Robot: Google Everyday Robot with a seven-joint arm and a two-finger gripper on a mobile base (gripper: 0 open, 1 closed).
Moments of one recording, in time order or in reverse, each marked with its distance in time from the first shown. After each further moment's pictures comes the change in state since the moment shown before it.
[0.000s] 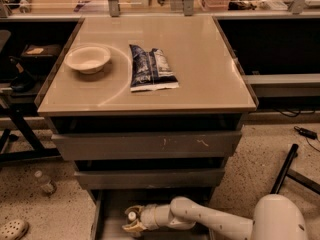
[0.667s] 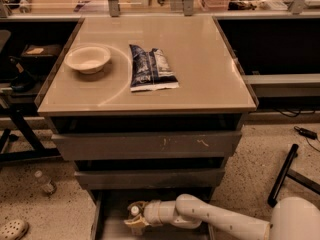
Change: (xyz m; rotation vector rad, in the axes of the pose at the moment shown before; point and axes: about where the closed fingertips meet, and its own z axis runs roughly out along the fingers) arm -0.039 -0.004 -0.030 0.049 -0.029 0.061
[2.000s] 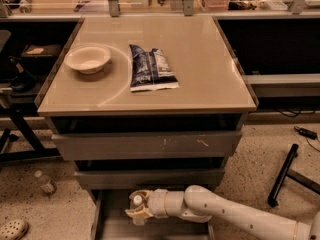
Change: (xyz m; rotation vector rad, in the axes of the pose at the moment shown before) arm -0.100 0.007 -0.064 0.057 -0.042 -0.046
